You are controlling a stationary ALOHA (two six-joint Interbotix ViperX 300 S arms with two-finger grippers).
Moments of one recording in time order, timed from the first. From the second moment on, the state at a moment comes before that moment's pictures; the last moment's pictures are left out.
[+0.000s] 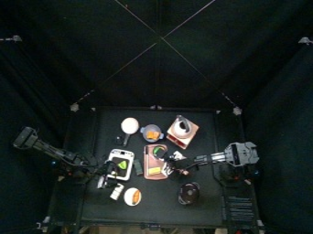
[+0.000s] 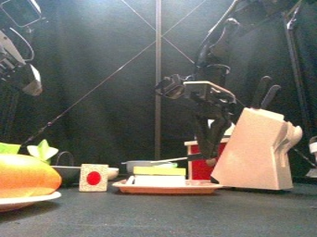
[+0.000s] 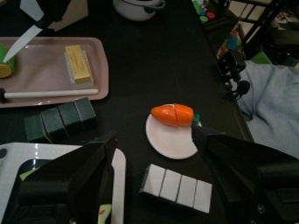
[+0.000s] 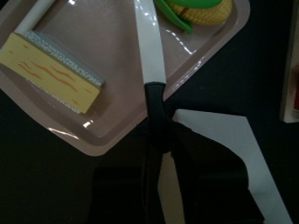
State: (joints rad) left arm -0.38 -0.74 1.21 1.10 0.12 -1.37; right arm 0.03 0.13 0.40 -0.32 0.85 0.90
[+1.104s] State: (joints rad) left arm -0.39 -0.60 1.06 1.73 0.28 -1.34; right arm 0.07 0.02 0.21 0.50 0.68 0.49
